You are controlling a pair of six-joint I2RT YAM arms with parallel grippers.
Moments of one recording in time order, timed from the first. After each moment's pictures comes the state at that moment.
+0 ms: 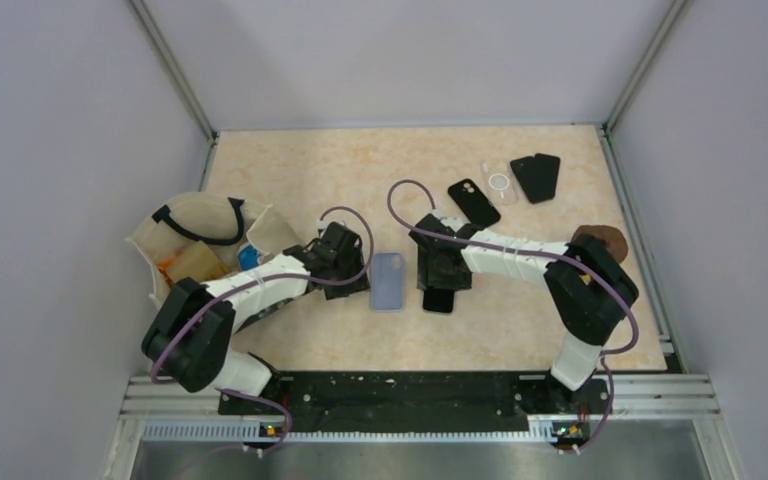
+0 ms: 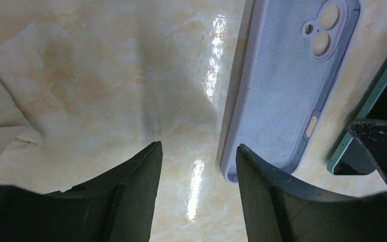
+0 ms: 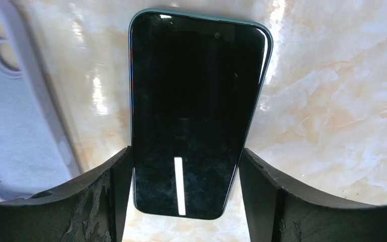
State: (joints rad) left arm -0.60 1.43 0.75 -0.39 -0.03 -0.79; right arm 0.80 1.74 1.08 -0.62 0.24 0.78
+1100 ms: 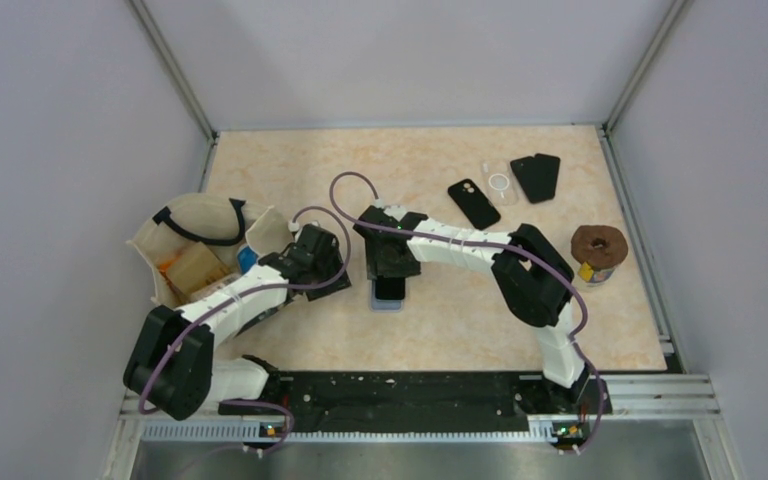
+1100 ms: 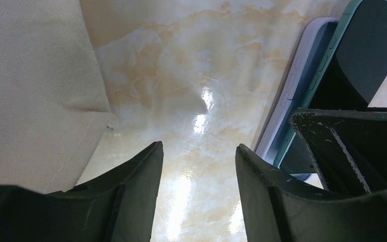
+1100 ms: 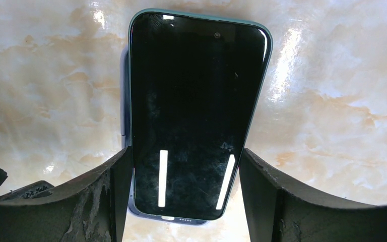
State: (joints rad) left arm -0.48 1.28 0.67 -0.42 -0.08 -0.79; right arm 0.95 2.04 1.54 -0.71 0.24 0.79
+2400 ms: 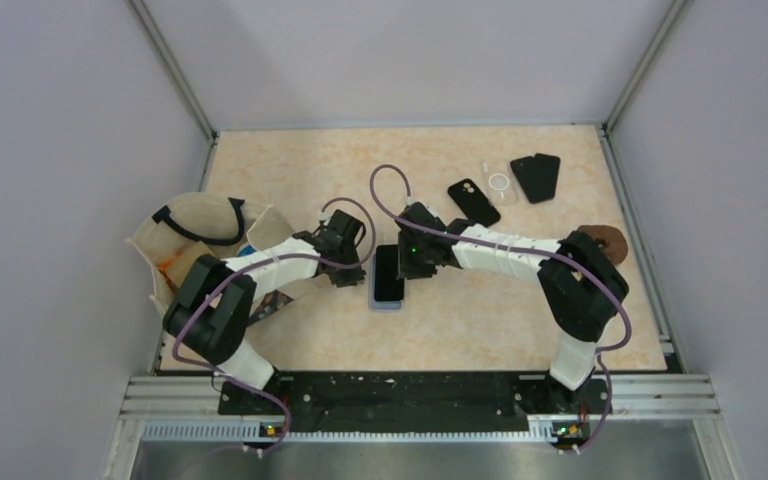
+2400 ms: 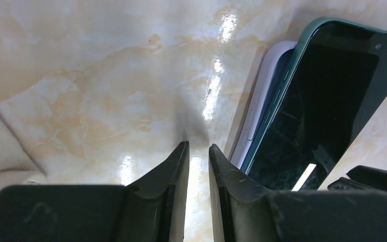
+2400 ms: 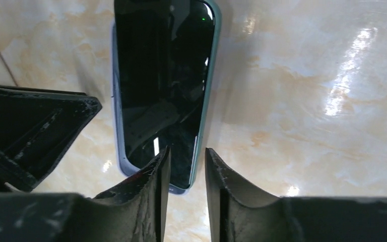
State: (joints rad) left arm -0.55 1.57 0.86 -0.40 -0.05 -0.79; right arm 0.83 1.78 1.19 -0.44 0.04 0.76
